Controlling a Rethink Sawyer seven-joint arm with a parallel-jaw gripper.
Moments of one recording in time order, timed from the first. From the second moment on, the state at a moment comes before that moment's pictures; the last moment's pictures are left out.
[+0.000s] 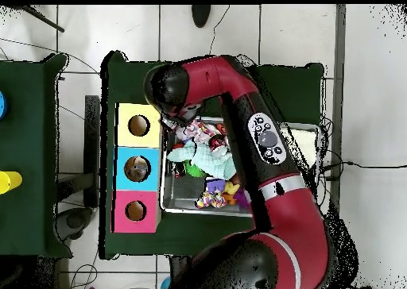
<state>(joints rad) -0.45 -0.36 0.78 1.08 -0.71 1.37 1.04</state>
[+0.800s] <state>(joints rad) -0.39 -0.34 0.78 0.95 -0.72 1.44 0.98</state>
